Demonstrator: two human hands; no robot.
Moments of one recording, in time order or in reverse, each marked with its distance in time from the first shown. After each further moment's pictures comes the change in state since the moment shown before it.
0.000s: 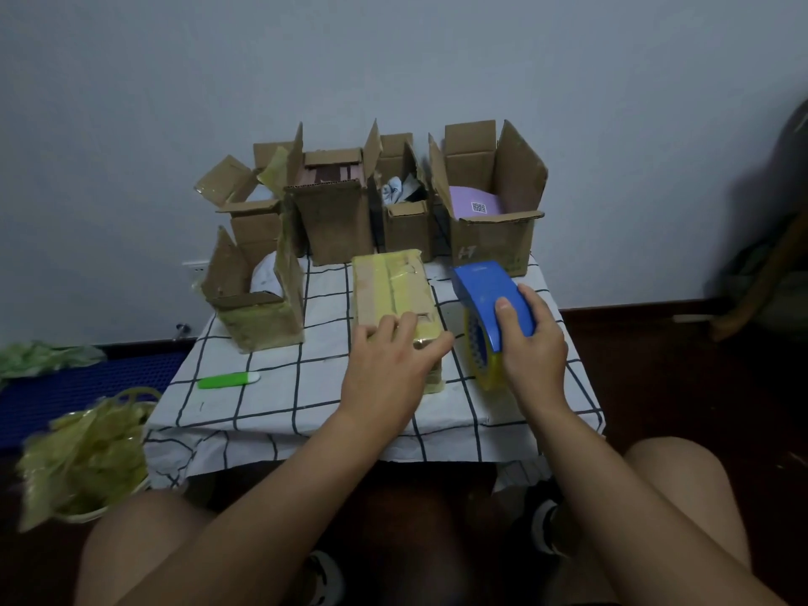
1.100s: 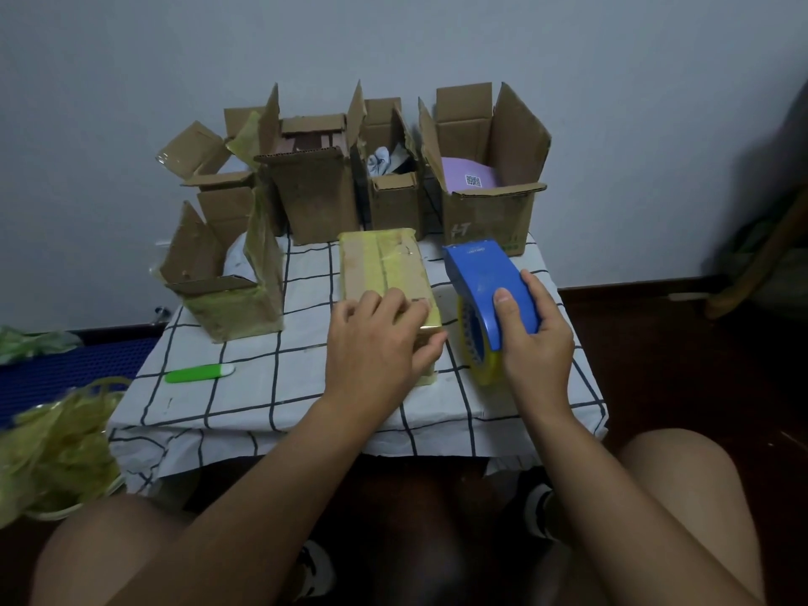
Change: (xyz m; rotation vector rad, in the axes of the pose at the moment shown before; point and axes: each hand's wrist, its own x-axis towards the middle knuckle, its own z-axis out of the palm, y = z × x) left_hand 0.015 -0.003 0.027 -0.129 0.300 -0.070; right_hand -0.001 0.020 0.000 0.086 0.023 -0.028
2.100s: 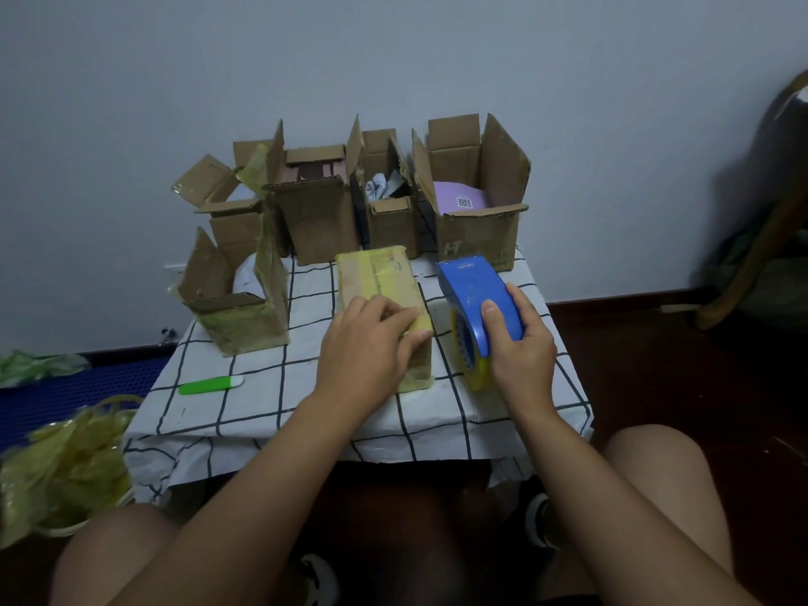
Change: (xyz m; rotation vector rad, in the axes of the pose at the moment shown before) left_hand 0.011 -0.009 -0.021 -0.156 -0.163 -0.091; right_hand -0.003 -0.007 -0.001 0.014 -0.014 0.037
